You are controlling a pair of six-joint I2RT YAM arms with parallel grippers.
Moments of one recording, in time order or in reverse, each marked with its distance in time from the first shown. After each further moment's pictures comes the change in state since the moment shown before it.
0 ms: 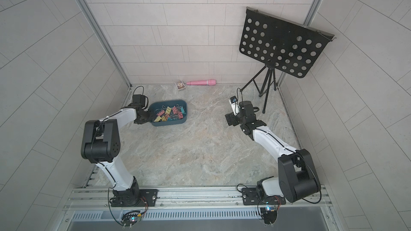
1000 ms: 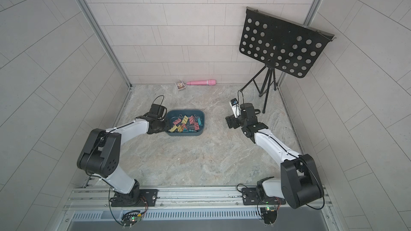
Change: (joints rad) left arm -0.301 -0.174 -0.242 0.080 -0.019 -0.145; right arm 0.000 -0.055 -0.041 -0.026 -0.035 0.005
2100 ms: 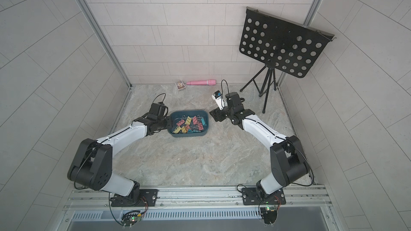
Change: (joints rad) left arm -0.057 -0.119 -0.005 0.019 -0.048 0.045; right arm 0.144 0.254 0.340 -0.117 -0.216 0.068
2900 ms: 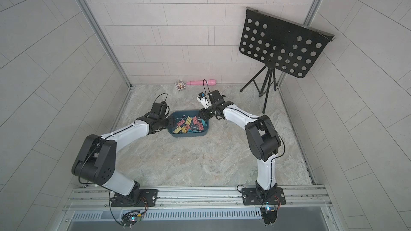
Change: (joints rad) left arm 0.000 0.052 0.013 0.055 0.064 0.029; right arm 0.087 0.378 0.308 -0.128 -0.069 0.056
